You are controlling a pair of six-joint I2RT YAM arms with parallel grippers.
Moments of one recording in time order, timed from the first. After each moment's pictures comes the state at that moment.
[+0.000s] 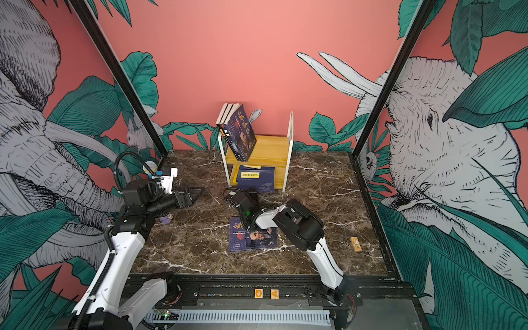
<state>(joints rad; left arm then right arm) 0.05 0.92 0.80 -0.31 0.85 -0.37 0.90 2.19 1.27 0.46 0.86 -1.20</state>
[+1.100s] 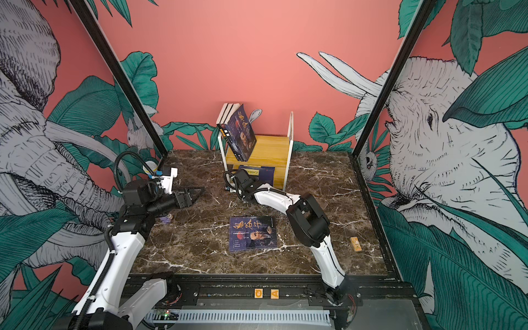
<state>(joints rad) 0.05 0.92 0.80 -0.32 0.85 -0.37 0.81 2.16 1.70 -0.45 0.47 -0.90</state>
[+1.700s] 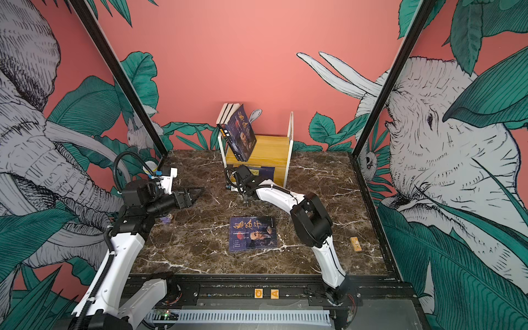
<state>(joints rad) 0.05 0.91 0.80 -0.31 0.86 -0.37 0.79 2.13 1.77 -0.58 0.41 -0.89</state>
